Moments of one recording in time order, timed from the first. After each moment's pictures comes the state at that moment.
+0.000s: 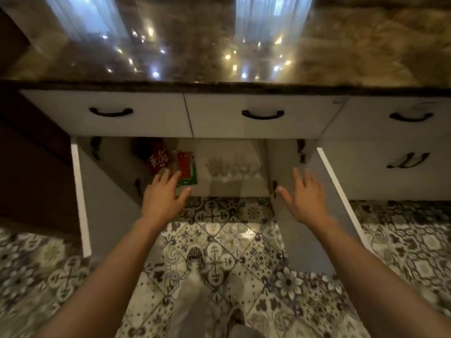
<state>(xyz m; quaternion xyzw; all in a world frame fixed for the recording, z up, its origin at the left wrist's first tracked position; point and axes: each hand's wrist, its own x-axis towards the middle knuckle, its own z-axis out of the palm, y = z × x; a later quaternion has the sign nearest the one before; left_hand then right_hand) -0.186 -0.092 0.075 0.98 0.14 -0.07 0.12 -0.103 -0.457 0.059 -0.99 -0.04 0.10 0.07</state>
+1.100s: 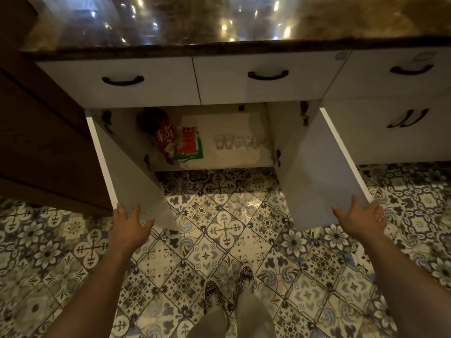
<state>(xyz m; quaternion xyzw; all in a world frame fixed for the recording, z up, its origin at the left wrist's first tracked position) -0.386 -0.002 0.031 0.93 0.30 -0.20 0.11 -0.261 -0.579 0.027 -0.94 0.23 0.24 0.04</state>
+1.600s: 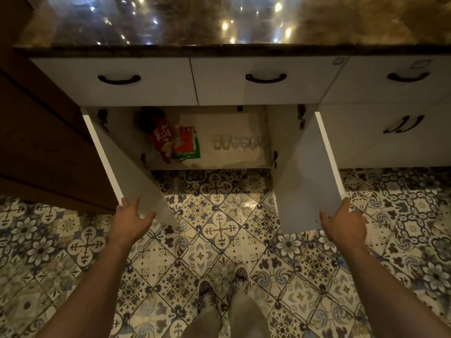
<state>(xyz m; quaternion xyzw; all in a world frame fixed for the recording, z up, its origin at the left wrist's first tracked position) -0.360 -0.021 0.046 0.93 0.29 -0.17 0.17 -0.269 -0.540 0.046 -0.96 0.23 0.15 0.07</state>
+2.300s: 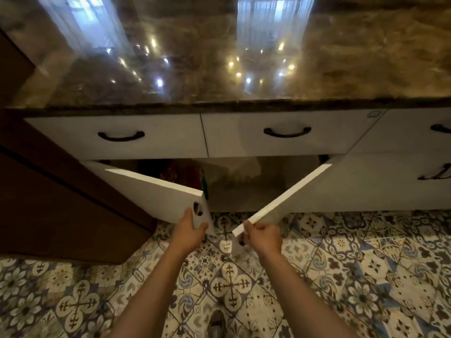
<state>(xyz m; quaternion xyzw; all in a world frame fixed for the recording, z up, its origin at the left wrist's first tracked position) -0.170 -0.082 0.027 0.86 0.27 -0.18 0.40 -0.144 -0.280 0.016 -0.78 0.30 0.21 0.51</state>
